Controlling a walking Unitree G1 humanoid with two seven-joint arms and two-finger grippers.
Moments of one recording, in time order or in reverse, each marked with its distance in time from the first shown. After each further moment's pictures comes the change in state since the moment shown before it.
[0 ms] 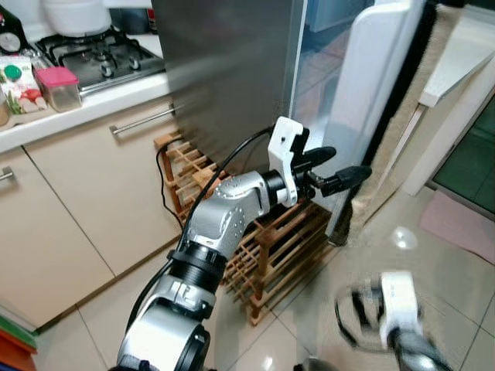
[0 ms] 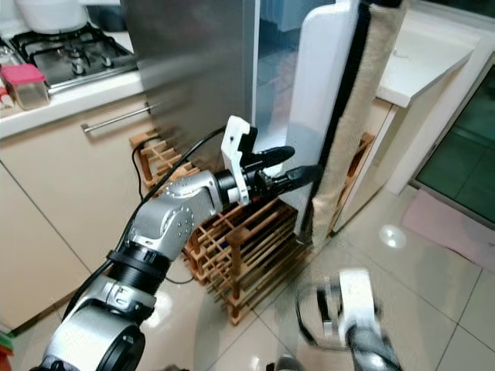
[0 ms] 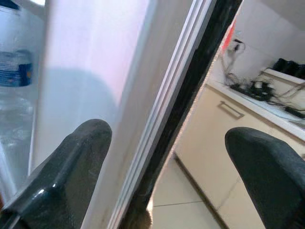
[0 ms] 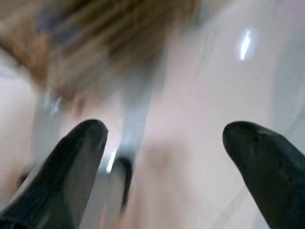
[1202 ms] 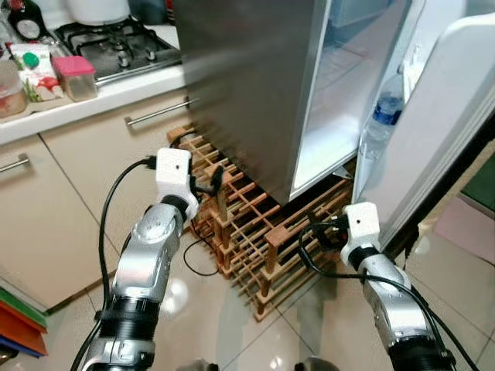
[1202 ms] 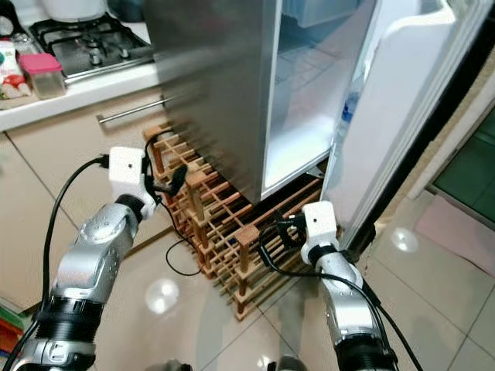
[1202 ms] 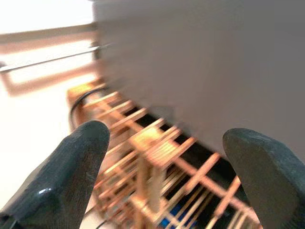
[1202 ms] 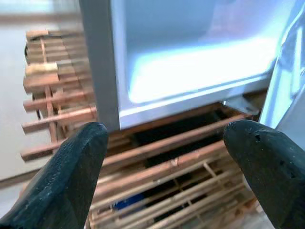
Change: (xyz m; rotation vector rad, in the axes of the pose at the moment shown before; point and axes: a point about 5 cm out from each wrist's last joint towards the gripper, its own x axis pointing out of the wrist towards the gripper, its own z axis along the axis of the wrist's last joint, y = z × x) left arm -0.154 0.068 -0.032 0.275 0.057 1.072; right arm -0.009 0.062 0.174 -0.185 -0.787 0.215
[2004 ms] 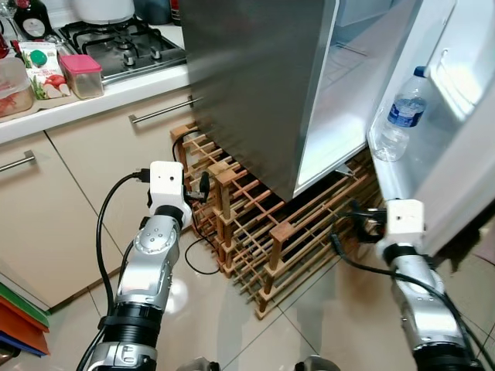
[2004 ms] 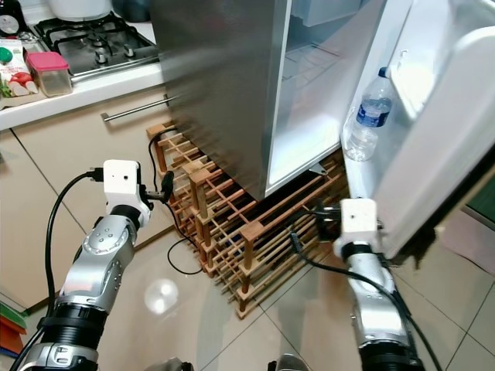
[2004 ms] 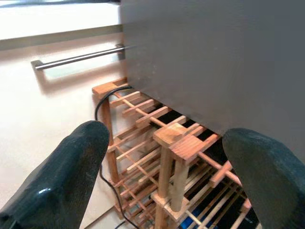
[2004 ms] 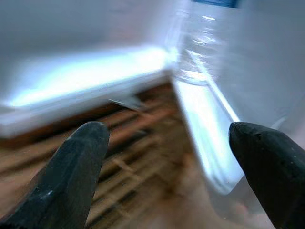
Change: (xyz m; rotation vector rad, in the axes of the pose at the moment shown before) left arm 0.002 0.001 -0.011 0.026 -0.029 0.091; right arm -0.026 -0.078 0.003 -0.101 0.032 -0.380
